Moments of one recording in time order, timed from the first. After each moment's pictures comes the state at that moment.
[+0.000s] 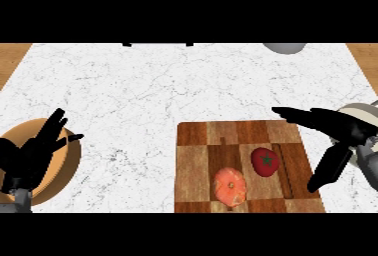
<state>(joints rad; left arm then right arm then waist) -0.02 0.50 -0.09 -1.41 0.32 0.11 0.06 -0.36 -0.63 0.24 -1.44 -0.21 0.67 0.45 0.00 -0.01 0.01</state>
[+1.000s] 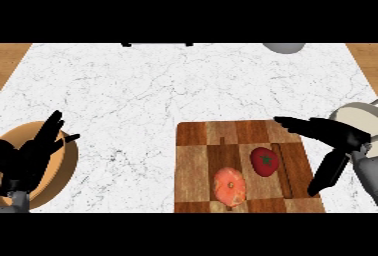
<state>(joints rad) 0.00 0.48 -0.05 -1.42 0.28 0.08 0.08 -0.32 -0.57 0.18 -1.33 -0.13 0.75 0.37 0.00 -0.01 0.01</state>
